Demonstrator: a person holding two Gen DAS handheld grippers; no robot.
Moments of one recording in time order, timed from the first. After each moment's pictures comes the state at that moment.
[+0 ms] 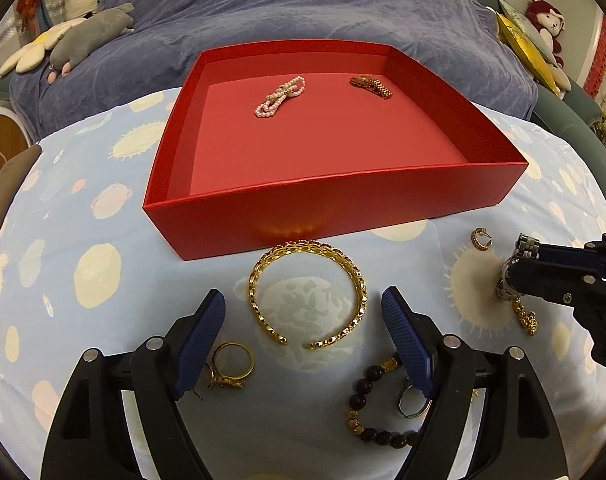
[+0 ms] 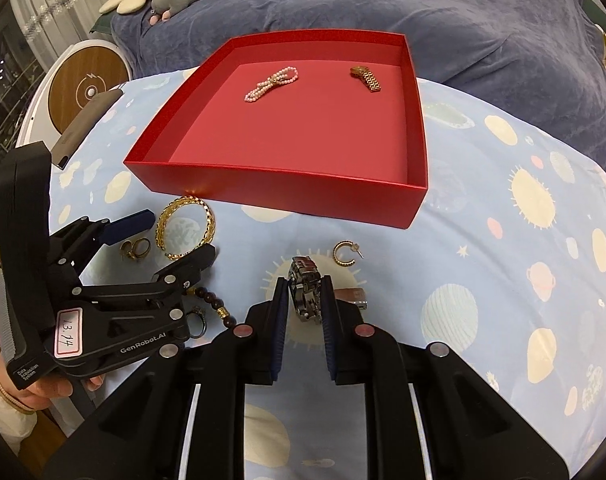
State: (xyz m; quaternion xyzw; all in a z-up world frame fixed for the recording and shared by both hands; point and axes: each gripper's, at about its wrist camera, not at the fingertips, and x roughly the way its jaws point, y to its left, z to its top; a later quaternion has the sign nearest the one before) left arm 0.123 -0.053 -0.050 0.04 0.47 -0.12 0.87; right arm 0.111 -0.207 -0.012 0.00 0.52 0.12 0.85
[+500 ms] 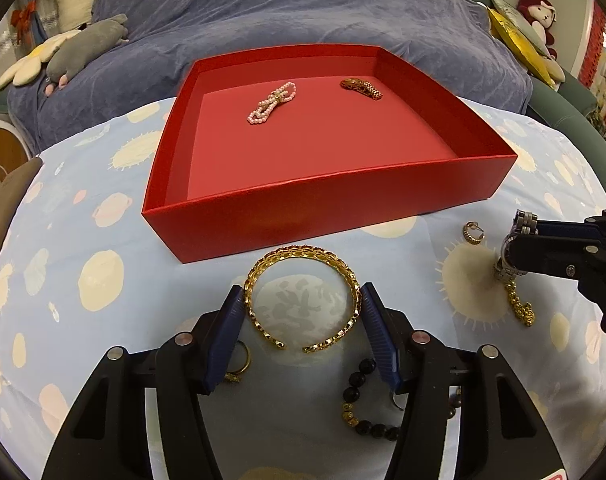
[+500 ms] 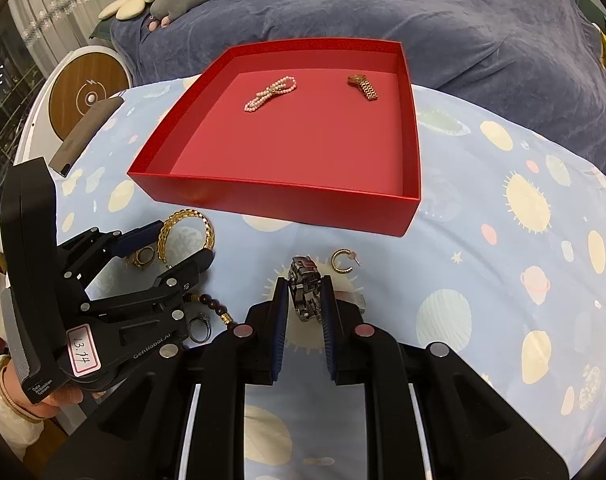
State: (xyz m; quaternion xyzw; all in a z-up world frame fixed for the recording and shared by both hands) left arm 0.116 -0.058 -0.044 0.05 0.46 -0.13 0.88; right arm 0.110 -0.211 -0.002 0.01 0.51 0.12 0.85
